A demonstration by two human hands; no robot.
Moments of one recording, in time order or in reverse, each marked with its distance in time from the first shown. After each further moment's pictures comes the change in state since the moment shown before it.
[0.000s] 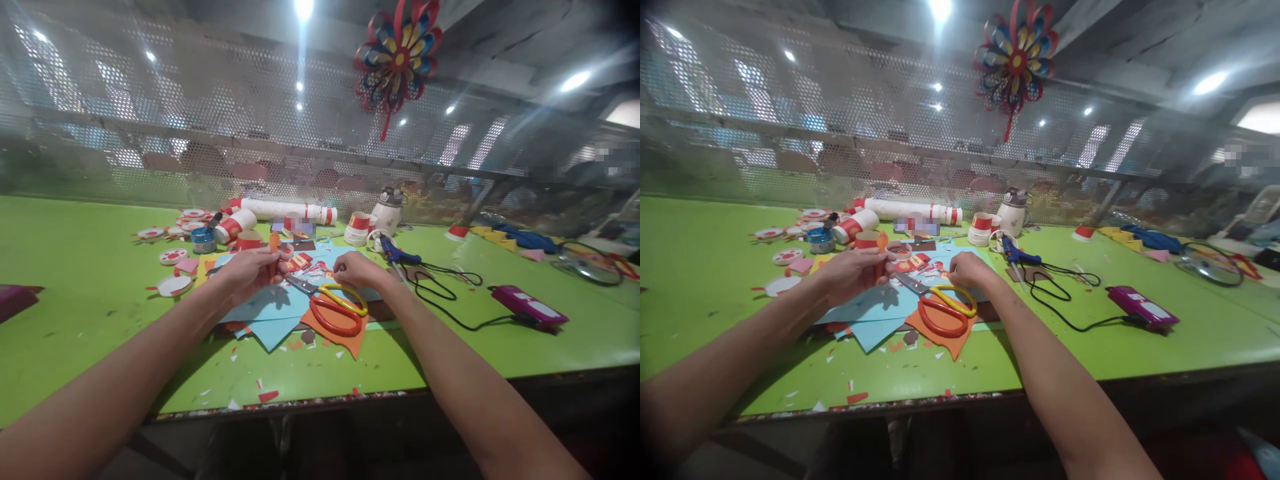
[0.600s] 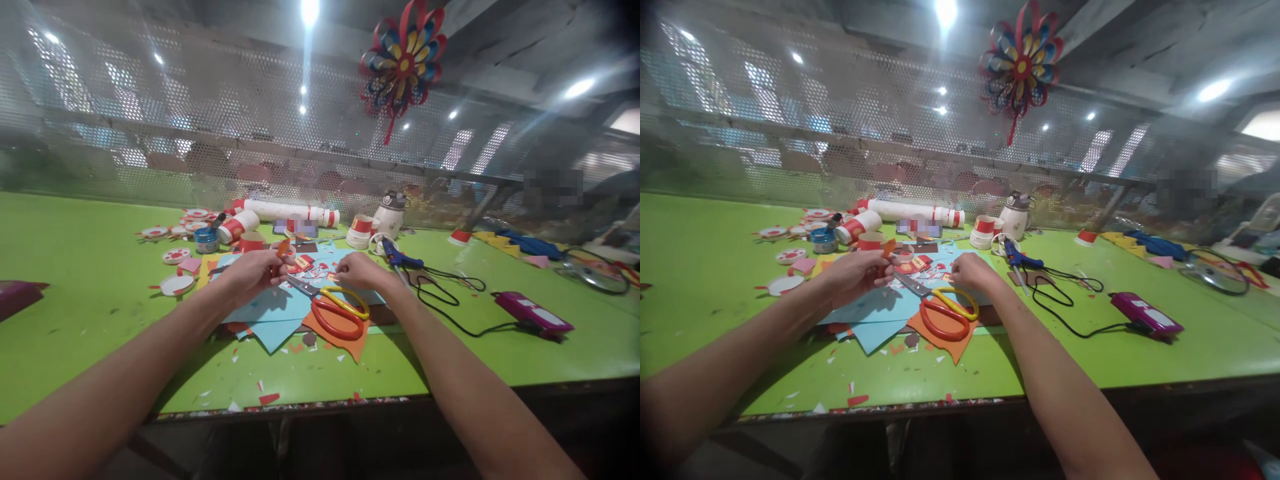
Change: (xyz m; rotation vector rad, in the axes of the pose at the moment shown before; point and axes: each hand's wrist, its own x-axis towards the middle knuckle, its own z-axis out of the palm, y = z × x) left_hand -0.002 0.001 0.007 0.027 0.017 0.025; right_hand -0.004 -0.003 -0.007 -0.076 0.029 0.000
